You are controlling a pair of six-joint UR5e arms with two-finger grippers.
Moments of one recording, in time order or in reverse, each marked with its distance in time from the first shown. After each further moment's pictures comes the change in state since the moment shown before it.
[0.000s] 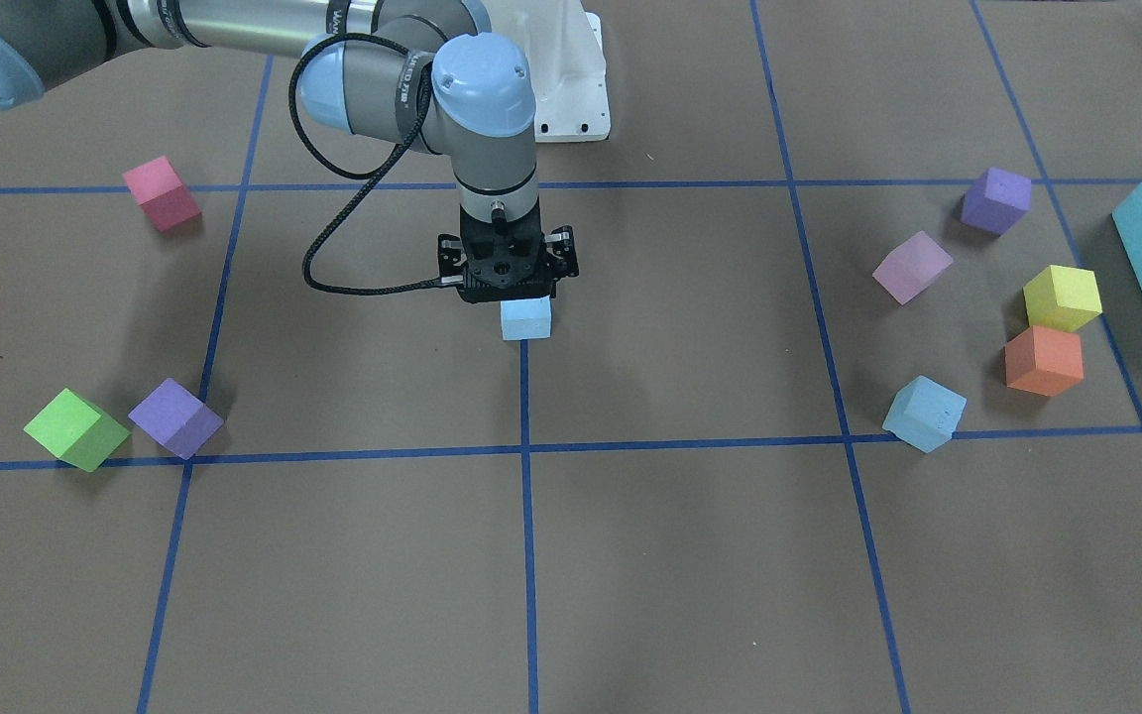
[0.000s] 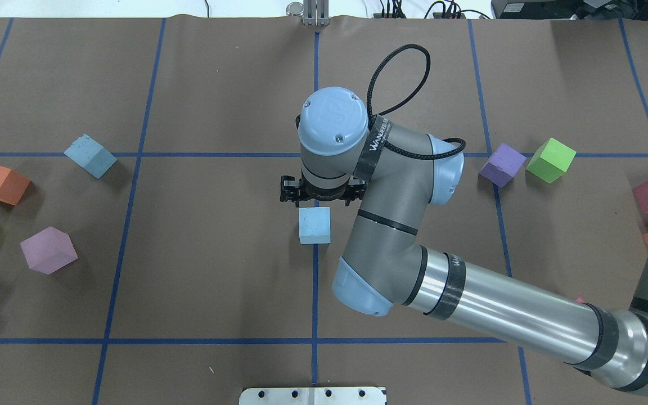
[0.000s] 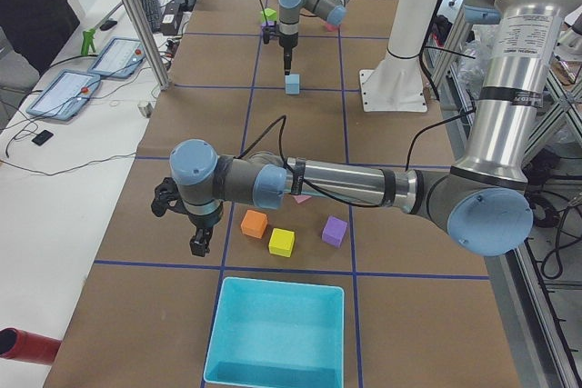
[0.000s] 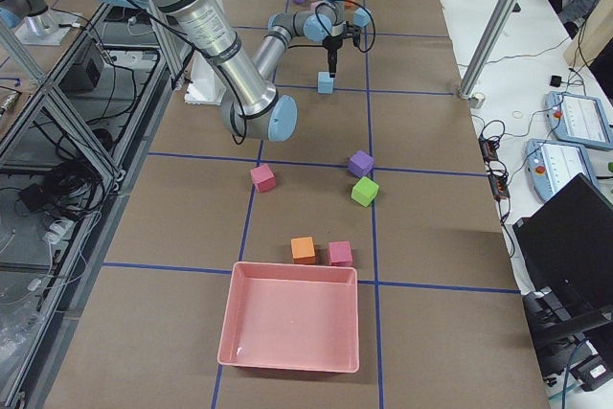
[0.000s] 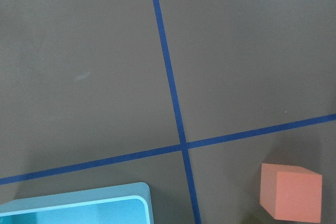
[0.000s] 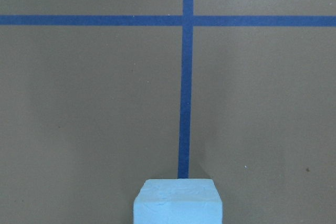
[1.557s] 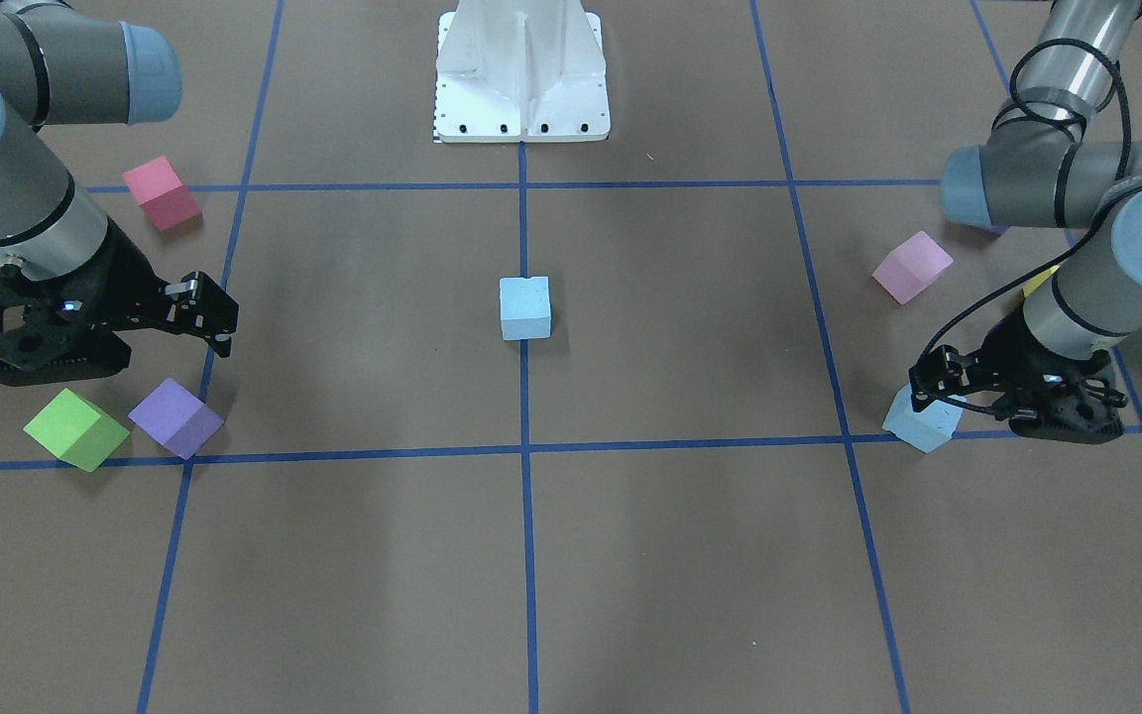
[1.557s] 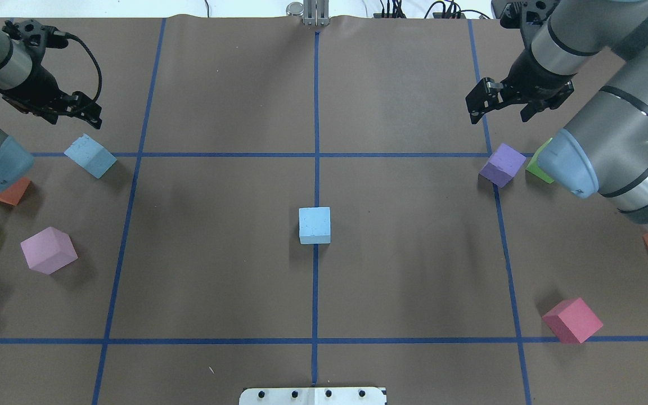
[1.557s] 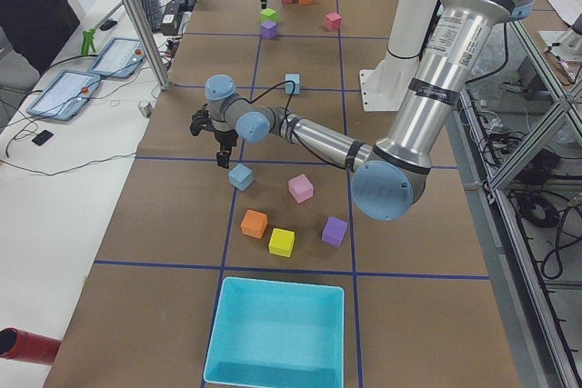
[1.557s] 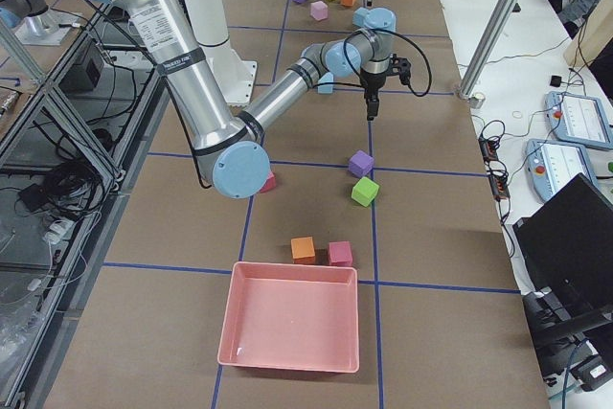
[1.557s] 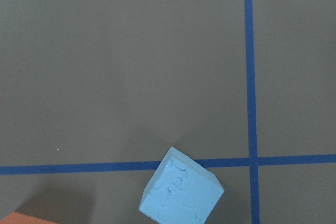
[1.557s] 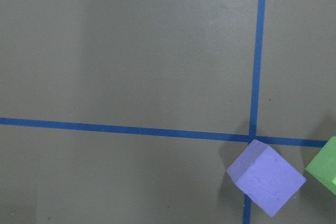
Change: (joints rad) left arm 0.524 -0.204 0.034 -0.258 0.180 -0.559; right arm 0.458 -0.379 0.233 -0.039 0.288 -0.440
